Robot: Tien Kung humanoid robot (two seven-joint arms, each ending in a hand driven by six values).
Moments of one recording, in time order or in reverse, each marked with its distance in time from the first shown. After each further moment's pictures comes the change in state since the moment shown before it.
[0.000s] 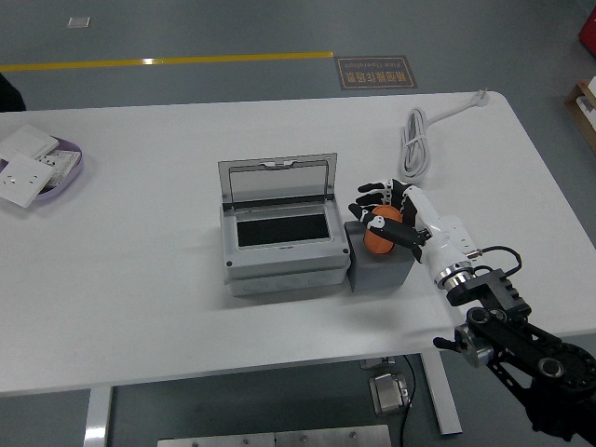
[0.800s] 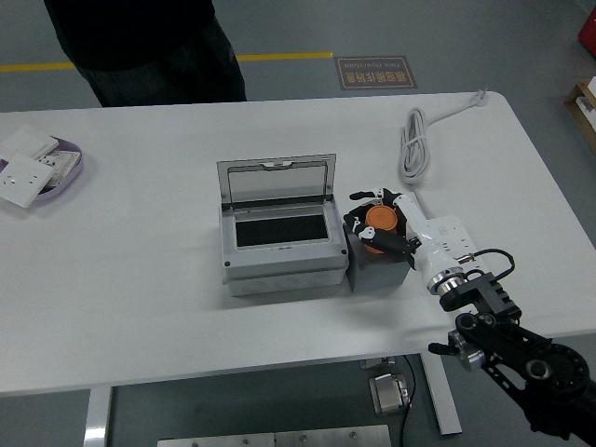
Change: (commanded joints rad) left arm -0.006 0.002 -0.005 -0.001 0.004 0.000 -0.004; right arm 0.015 0.004 -0.057 -0.035 -0.034 -0.020 -0.010
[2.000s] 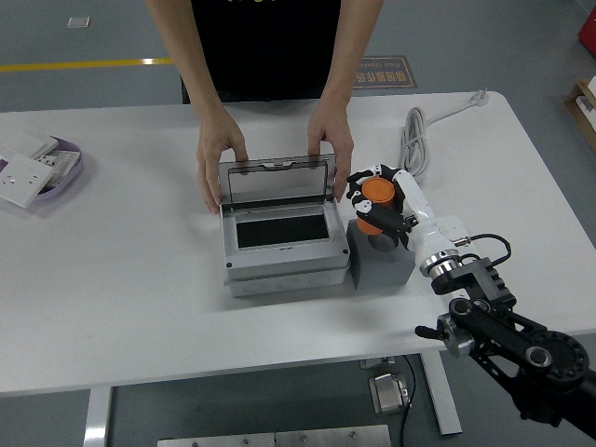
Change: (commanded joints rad) left arm 0.011 -0.007 0.001 0.001 -0.011 0.004 -0.004; right arm 0.074 0.008 -0.049 0.136 0.053 -0.118 -0.030
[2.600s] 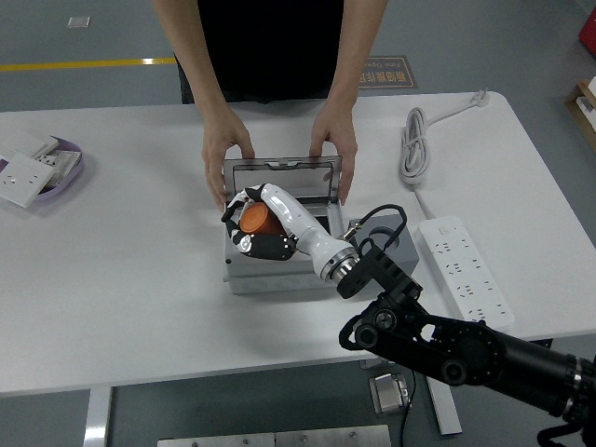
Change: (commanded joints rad) left arm 0.001 0.006 -0.001 0.002 -0.004 0.001 0.001; right arm 0.252 0.171 -0.291 -0.023 -0.494 0.002 -0.356
